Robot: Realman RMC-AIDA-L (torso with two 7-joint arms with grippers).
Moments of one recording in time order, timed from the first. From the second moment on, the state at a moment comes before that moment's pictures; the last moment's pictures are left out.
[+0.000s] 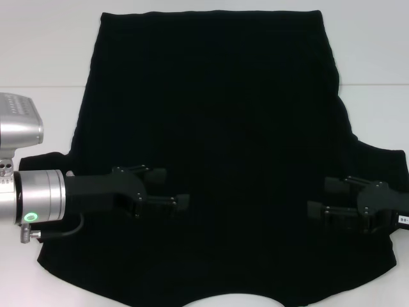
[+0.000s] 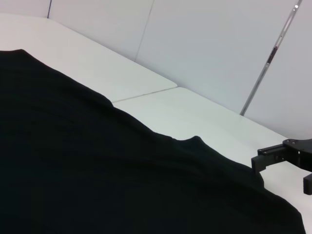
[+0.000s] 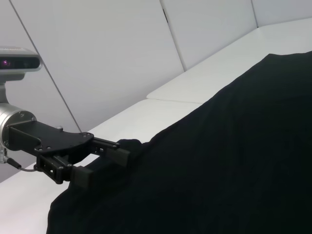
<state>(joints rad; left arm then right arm) -0.53 -2.10 0.78 0.68 2.01 1.44 -1.55 0.50 2.07 -0.48 -0.60 -2.14 -1.55 1.41</state>
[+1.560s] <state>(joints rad) -0.41 -1.92 0.38 0.66 2.21 1.47 -2.23 0.66 1.88 -0.47 -0.69 -2.14 -1.31 2.29</state>
